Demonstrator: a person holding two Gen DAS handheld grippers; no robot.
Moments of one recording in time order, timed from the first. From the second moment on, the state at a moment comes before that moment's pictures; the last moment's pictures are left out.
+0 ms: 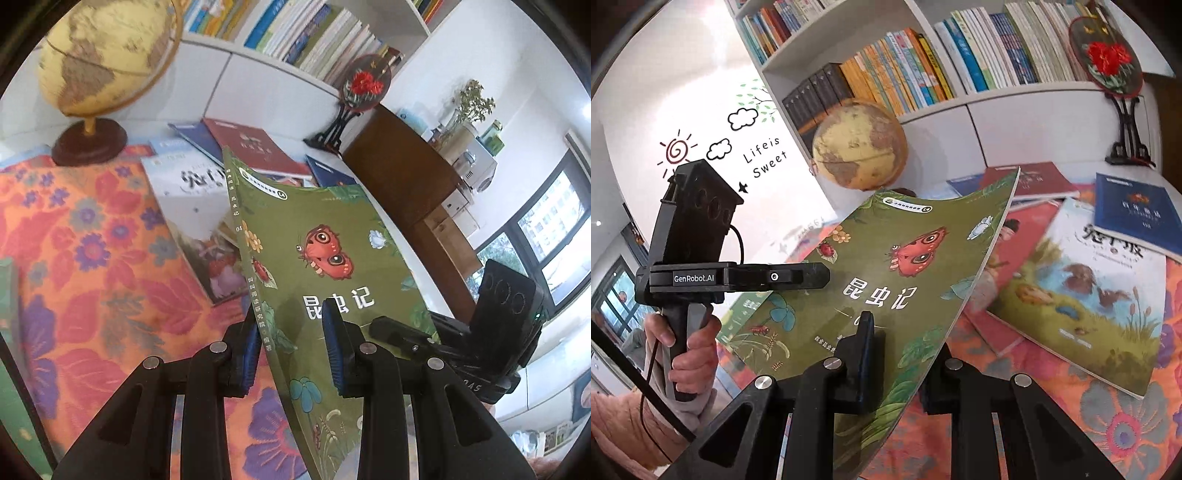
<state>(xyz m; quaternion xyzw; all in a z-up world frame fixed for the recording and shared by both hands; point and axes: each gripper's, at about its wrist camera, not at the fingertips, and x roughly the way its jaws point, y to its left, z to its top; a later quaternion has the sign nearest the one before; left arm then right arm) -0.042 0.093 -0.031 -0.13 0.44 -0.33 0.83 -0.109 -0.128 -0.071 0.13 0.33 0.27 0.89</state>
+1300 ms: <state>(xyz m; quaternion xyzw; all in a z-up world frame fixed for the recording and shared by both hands) -0.069 0.392 -0.074 -0.24 0.47 -0.13 0.84 -0.066 0.196 -0.077 0.06 0.42 0.33 0.84</state>
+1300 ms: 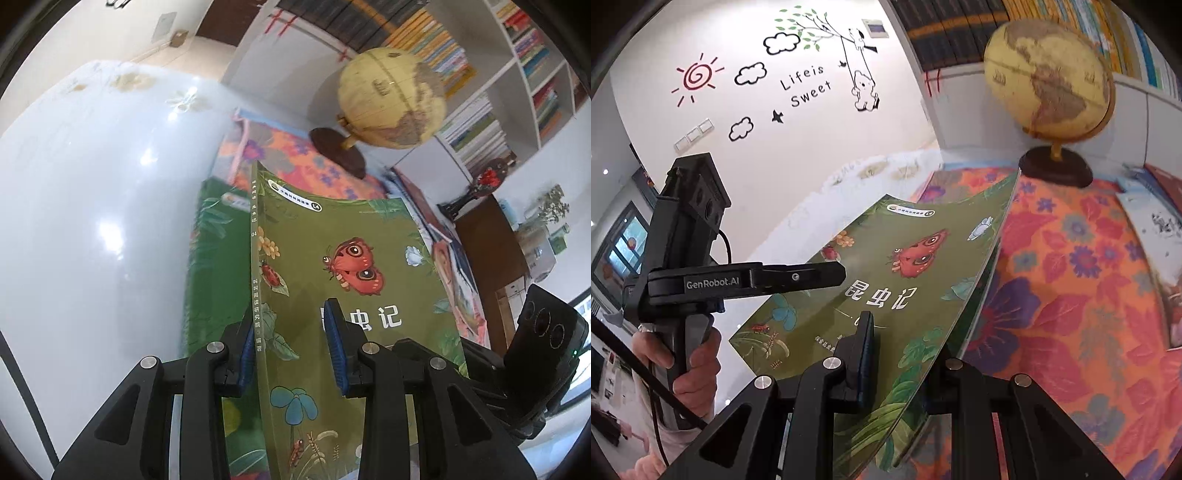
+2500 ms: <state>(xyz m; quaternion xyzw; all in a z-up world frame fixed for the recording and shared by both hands) -0.077 0.394 -0.086 -0.23 0.48 -0.10 0.84 -0.059 0.215 -0.106 0.05 0.46 0.35 0.82</state>
